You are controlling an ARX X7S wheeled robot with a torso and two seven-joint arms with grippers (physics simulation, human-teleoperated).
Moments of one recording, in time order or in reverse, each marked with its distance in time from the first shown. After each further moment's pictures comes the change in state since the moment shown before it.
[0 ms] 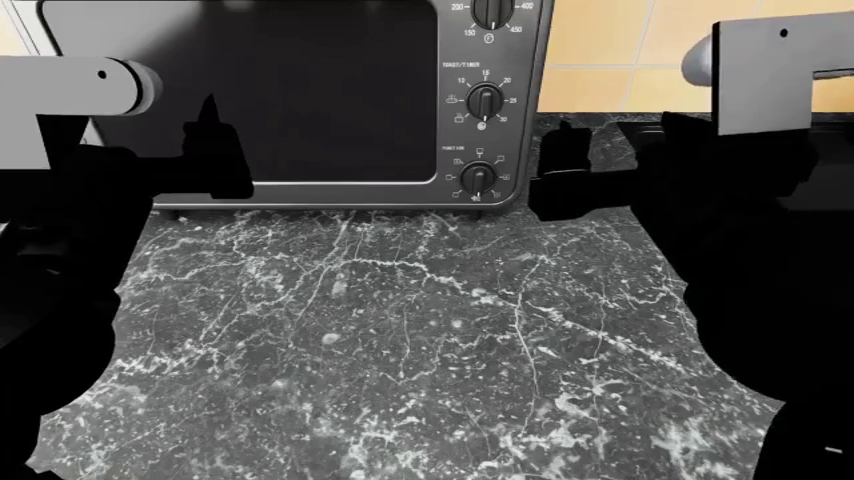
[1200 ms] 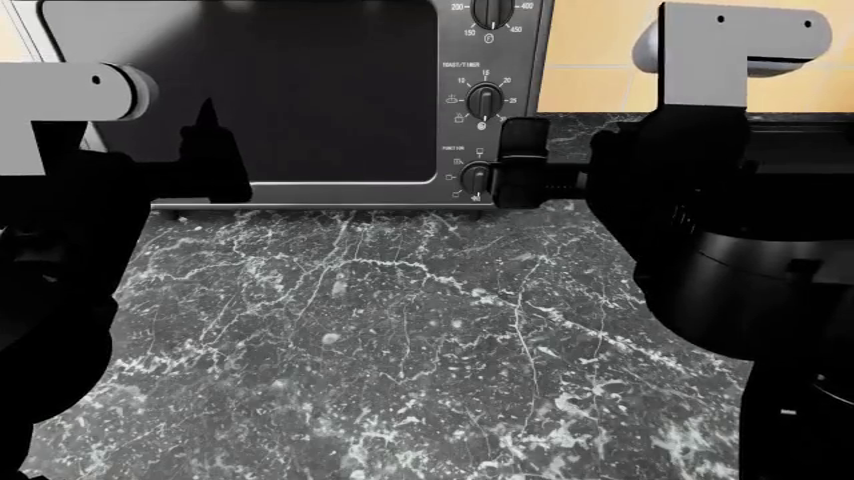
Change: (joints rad) left arm 0.014 -0.016 -0.012 0.003 -0.053 0.011 -0.034; right arm 0.070 -0.038 -0.168 0.165 0.203 -0.187 0.246
